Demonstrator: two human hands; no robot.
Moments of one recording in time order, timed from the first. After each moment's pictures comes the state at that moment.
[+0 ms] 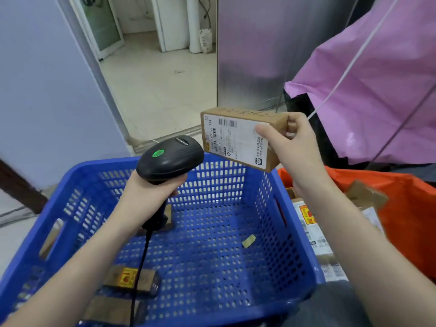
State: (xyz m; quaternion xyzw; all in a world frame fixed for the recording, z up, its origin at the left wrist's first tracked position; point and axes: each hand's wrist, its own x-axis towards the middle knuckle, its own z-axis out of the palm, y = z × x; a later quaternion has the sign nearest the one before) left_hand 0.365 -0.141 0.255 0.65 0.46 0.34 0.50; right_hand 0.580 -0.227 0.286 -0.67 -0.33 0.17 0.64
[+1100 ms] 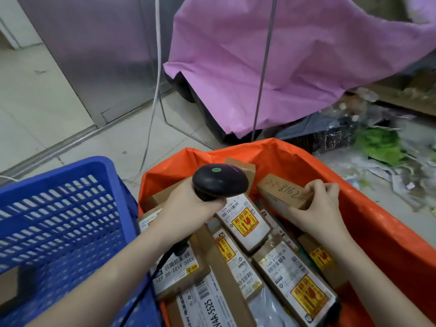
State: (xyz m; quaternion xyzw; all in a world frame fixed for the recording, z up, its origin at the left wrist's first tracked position) left_hand 0.698 -0.288 0.167 0.84 0.25 0.08 0.48; right_hand 0.839 -0.490 0.114 -0.92 -0.15 0.07 0.35
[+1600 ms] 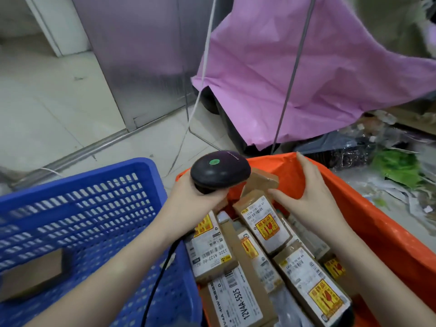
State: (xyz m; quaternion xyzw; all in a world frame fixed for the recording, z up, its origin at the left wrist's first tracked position) left_hand 0.637 -0.265 0.220 0.80 0.23 0.18 0.53; right_hand 0.778 -0.434 0.204 -0.87 -0.29 0.07 0.39
